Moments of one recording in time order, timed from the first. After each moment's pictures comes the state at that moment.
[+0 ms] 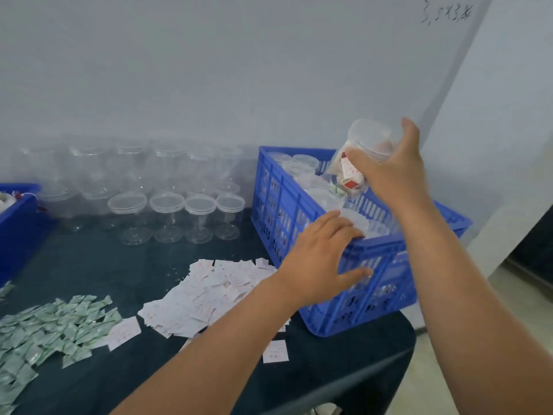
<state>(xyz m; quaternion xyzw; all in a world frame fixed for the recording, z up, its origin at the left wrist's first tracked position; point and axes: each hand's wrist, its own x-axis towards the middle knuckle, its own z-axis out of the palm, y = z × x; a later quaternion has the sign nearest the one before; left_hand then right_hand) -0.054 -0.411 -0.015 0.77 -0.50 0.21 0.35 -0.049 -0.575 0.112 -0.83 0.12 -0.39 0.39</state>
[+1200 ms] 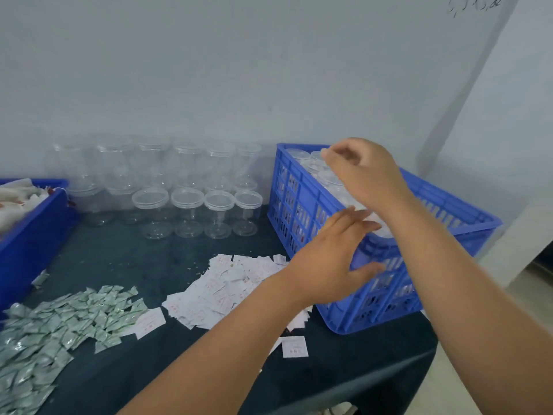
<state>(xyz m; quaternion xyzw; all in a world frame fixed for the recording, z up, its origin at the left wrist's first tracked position) -0.056 -0.390 -0.004 0.75 -0.50 0.13 0.40 -0.039 -0.509 0.111 -0.88 -0.01 -0.29 0.37</state>
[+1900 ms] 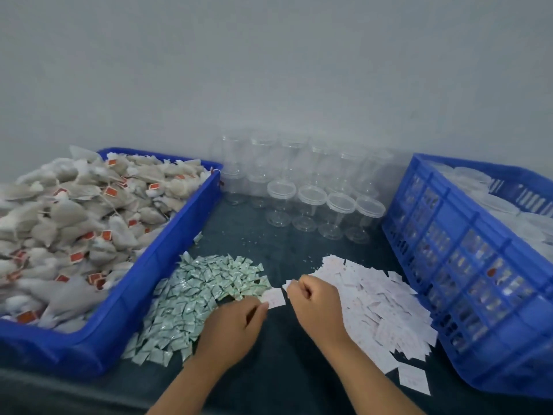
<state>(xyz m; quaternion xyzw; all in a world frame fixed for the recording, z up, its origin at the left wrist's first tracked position) -0.085 -0.079 -0.185 0.93 -0.02 0.12 0.33 -0.049 -0.268 -0.134 -0.86 -0.08 -0.09 0.49</state>
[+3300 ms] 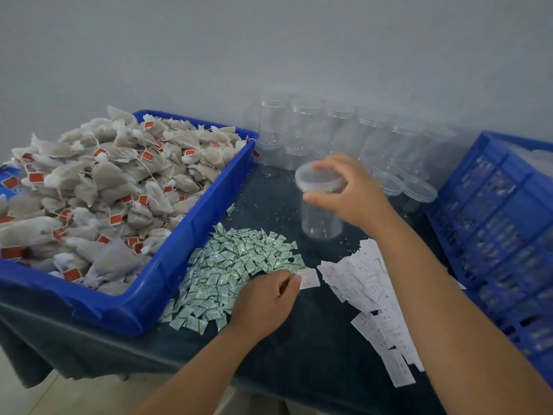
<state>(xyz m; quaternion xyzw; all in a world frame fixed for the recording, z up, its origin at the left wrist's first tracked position) -0.076 -0.073 -0.186 0.92 0.01 0.12 0.38 0.051 -0.233 -0.011 -0.89 -0.25 -0.07 0.38</state>
